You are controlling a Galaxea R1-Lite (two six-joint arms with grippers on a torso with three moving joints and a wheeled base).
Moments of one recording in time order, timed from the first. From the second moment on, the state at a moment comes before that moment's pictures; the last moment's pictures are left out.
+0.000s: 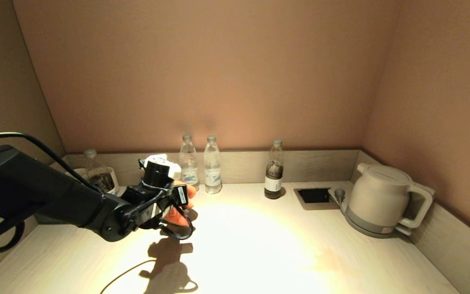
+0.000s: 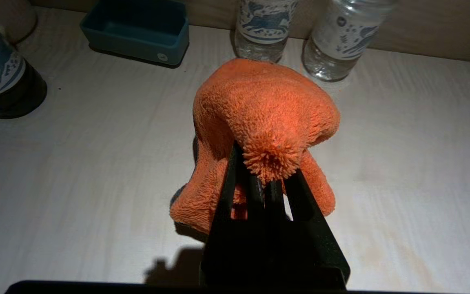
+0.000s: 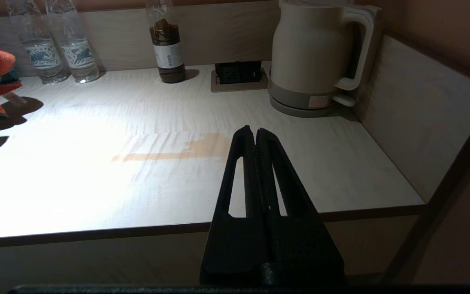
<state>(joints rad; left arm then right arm) -0.53 2.19 -1.14 -0.52 0.52 -0.38 -0.02 0.00 0.00 0.00 -0.01 0.04</state>
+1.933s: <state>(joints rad) -0.46 2.33 -1.30 -0.21 0.76 -0.39 -0.02 0.00 0.00 0.00 -0.01 0.04</state>
